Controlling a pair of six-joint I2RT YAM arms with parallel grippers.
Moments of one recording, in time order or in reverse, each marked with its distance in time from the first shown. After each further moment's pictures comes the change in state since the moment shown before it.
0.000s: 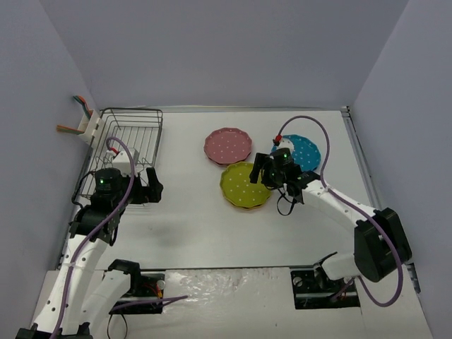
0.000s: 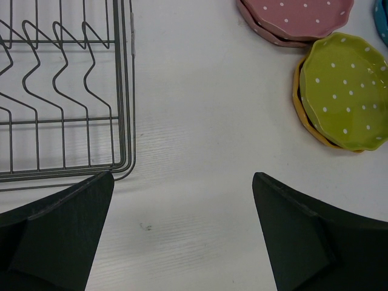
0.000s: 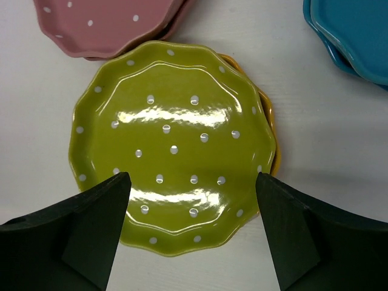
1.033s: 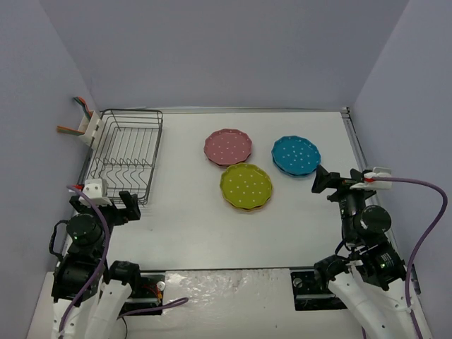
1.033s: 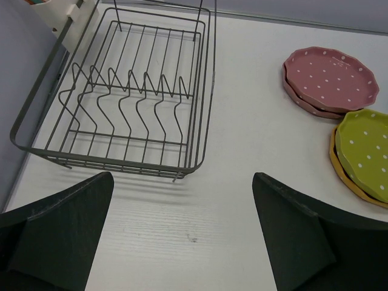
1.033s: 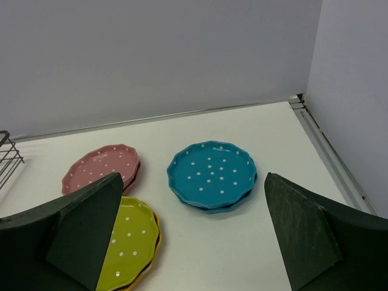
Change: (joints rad) left arm 0.010 -0.449 -0.086 -0.057 -0.262 0.042; right arm -0.083 -1.019 -0.118 -0.086 0.335 -0.412
